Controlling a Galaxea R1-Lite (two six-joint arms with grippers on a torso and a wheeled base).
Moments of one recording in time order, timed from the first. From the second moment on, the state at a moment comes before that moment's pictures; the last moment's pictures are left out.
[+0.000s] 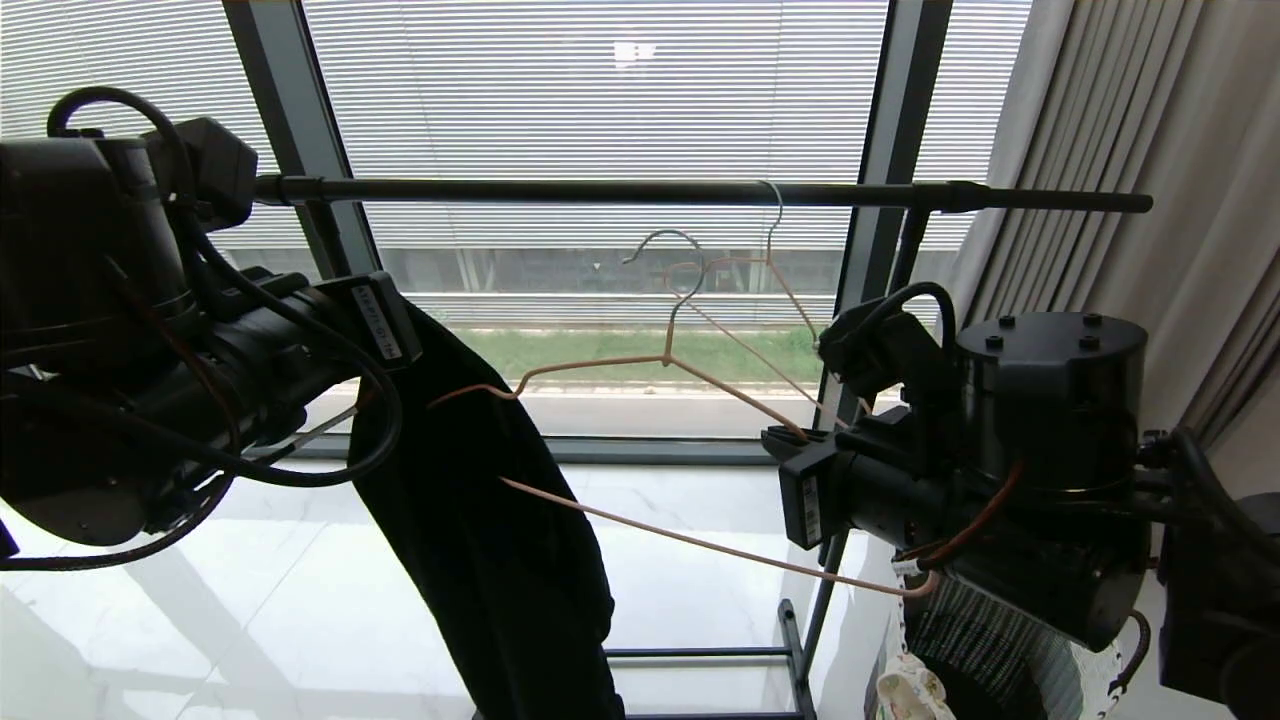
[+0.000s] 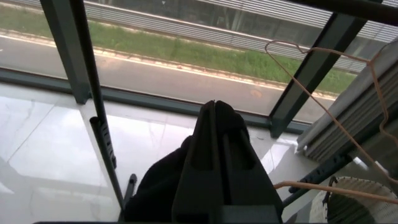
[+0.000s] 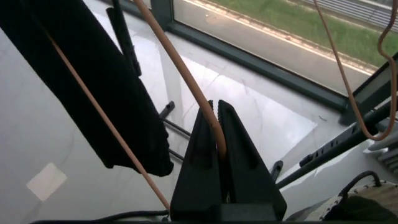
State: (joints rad) left arm -0.49 1.40 -0.89 -0.38 0.48 -0.18; right arm 0.94 1.65 -0.89 -0.50 -0.30 0.12
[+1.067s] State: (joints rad) left arm -0.51 1.43 -0.91 -0.38 0.48 -0.18; right arm 0.97 1.69 -0.98 -0.55 -0.33 0.13
